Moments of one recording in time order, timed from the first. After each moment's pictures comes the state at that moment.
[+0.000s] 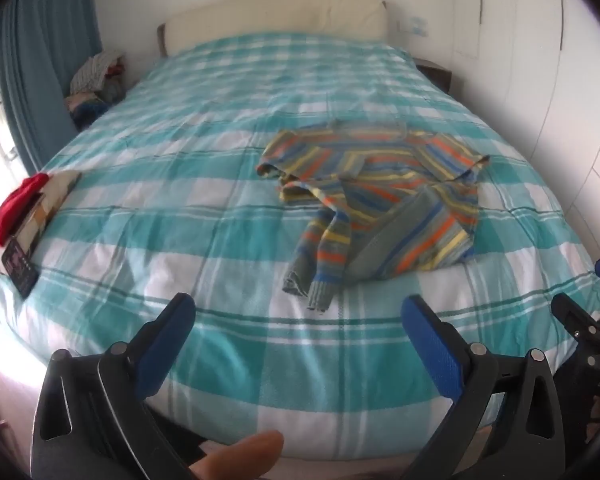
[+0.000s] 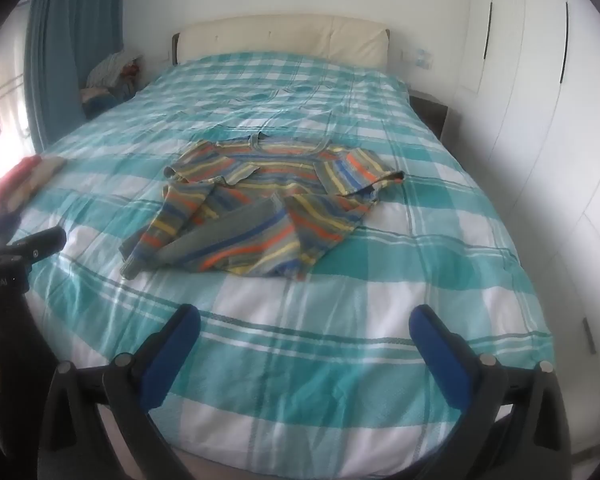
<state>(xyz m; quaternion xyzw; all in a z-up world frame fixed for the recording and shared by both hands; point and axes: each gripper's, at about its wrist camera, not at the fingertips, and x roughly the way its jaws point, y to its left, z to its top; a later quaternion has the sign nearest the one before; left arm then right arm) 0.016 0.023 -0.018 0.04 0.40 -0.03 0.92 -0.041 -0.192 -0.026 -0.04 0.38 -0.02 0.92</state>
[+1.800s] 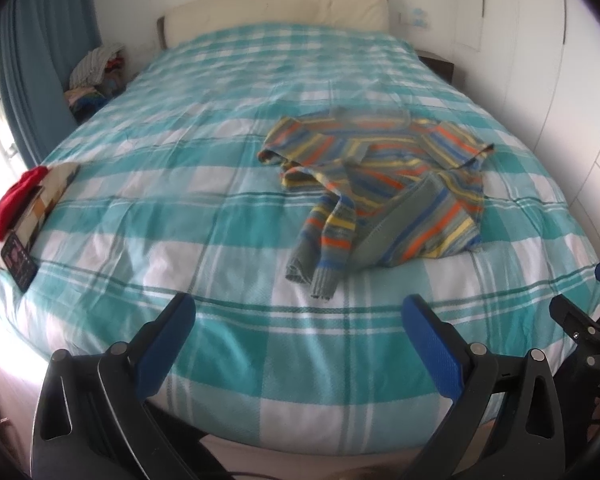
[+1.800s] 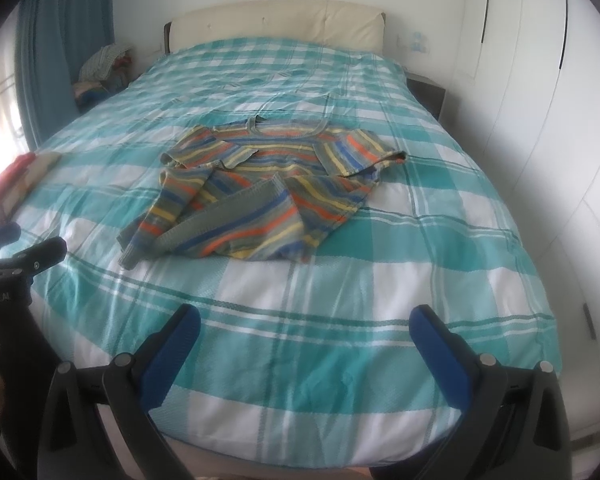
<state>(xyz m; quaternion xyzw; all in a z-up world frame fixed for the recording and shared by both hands) 0.013 0.022 -0.030 0.04 0.41 -0.03 0.91 -0.040 -0.185 -0.034 -0.03 0.40 -0.03 0.91</state>
